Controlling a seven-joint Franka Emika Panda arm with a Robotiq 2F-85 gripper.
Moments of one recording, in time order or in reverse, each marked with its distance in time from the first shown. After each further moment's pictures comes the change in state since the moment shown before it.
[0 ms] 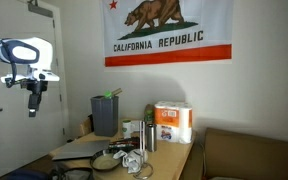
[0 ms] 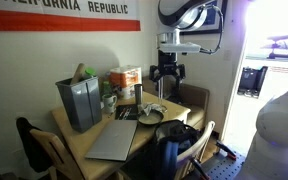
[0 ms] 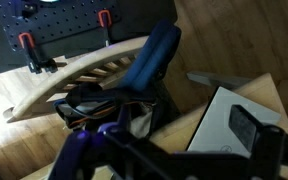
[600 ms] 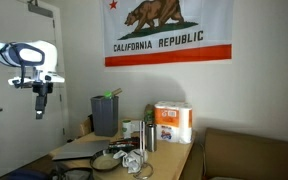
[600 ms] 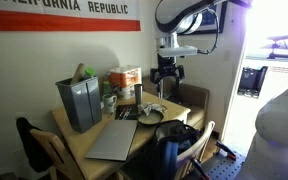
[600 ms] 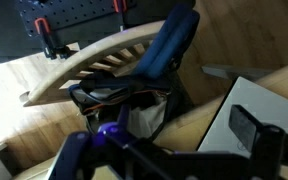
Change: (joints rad) arm -0.016 0.062 0.000 0.019 -0.091 0.029 -0.001
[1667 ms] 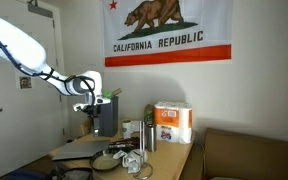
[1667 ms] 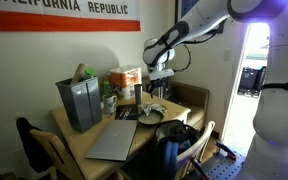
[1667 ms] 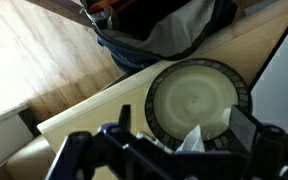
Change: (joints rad) arm -0.047 0.634 -0.151 0.325 -0.307 0.333 -0.015
